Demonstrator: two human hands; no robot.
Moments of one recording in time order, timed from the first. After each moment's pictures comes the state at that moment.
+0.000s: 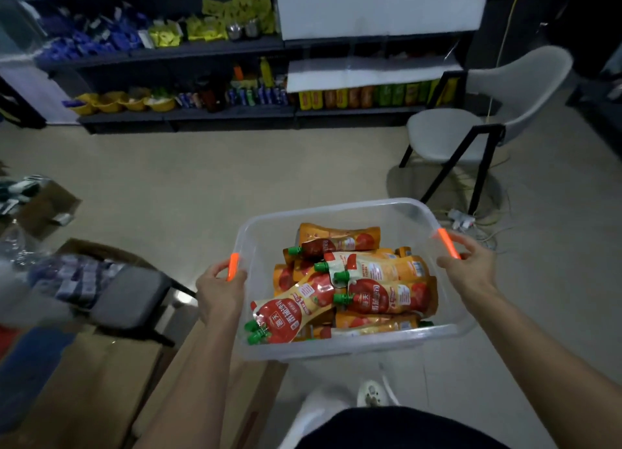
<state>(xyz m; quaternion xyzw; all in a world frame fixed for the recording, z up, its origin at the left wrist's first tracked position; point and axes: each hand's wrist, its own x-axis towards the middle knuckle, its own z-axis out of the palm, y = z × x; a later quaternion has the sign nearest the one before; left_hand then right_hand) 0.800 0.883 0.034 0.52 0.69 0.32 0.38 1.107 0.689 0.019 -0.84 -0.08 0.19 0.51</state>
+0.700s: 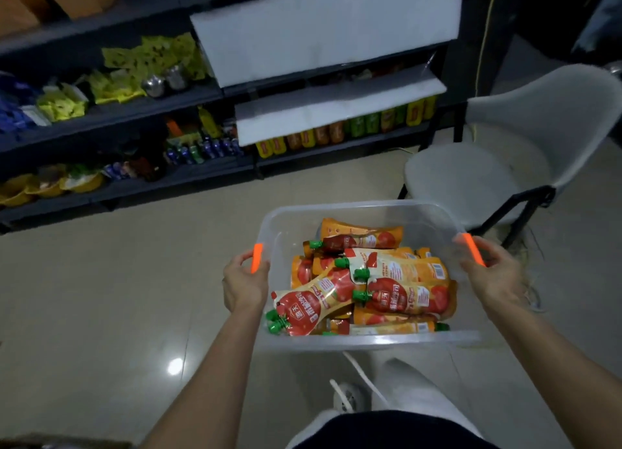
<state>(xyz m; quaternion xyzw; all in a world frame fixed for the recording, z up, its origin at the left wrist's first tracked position) 1.187 1.339 0.028 0.65 0.60 0.24 0.39 1.416 1.061 -0.004 -0.82 -0.02 0.10 0.57</state>
